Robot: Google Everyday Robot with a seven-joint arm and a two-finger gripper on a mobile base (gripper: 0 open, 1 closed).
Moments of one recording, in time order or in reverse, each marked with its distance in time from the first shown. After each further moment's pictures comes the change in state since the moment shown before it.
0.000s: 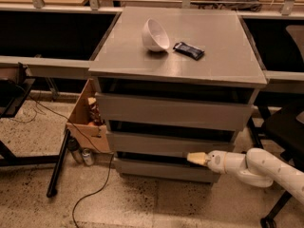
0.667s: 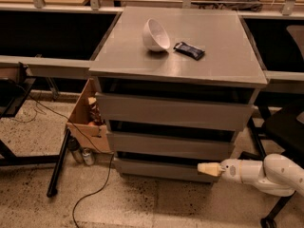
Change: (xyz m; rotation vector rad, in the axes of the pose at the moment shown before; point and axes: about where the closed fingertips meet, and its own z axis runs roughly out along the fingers) arm 0.035 0.015 -0.059 -0.021 0.073 -0.146
